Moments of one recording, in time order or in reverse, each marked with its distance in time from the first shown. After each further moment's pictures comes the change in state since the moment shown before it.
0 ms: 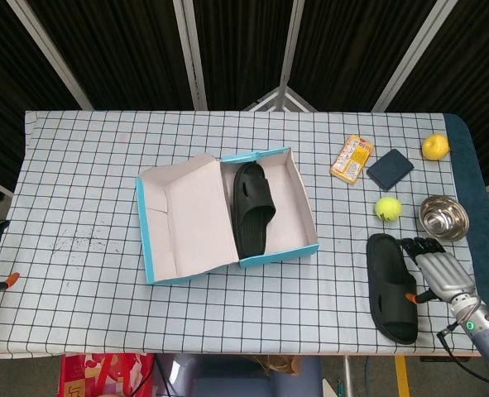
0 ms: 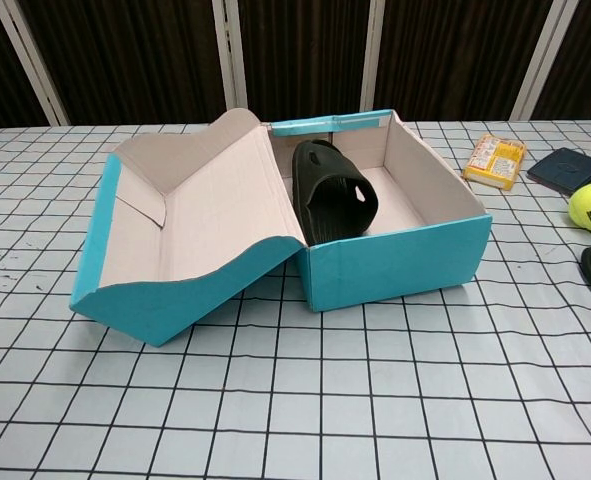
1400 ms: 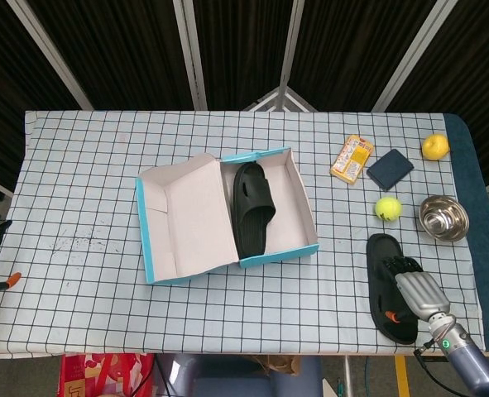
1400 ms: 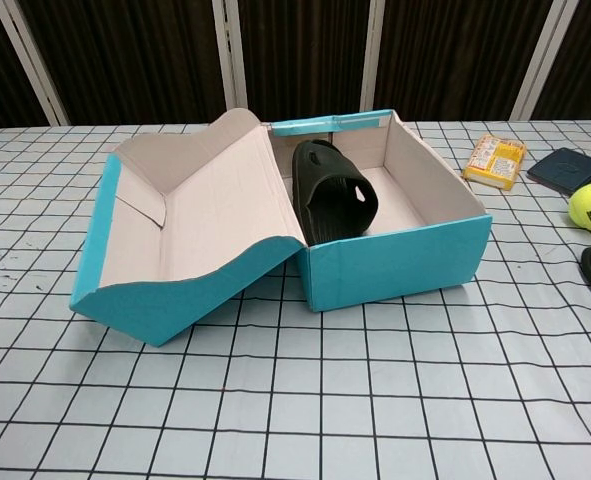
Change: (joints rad) left arm -0.003 0.005 0.007 0.015 0.026 -0.004 -0.049; right arm -0.080 -0.136 0.021 -0.026 0.019 0.030 -0.101
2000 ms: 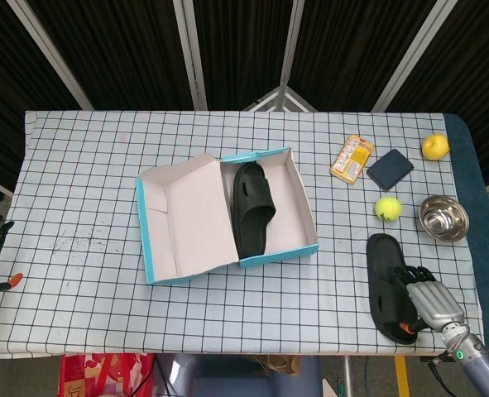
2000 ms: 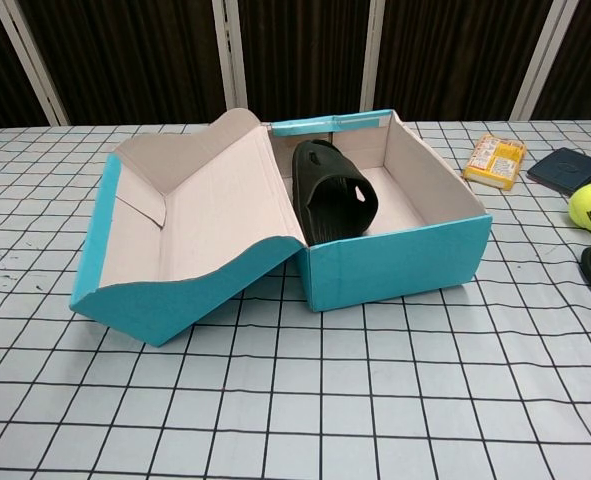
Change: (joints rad) left arm -0.003 -0.007 0.002 -0.008 -0.006 -0.002 0.033; right arm -0.024 0.092 -0.045 -0.063 -0.015 -0.007 -0.043
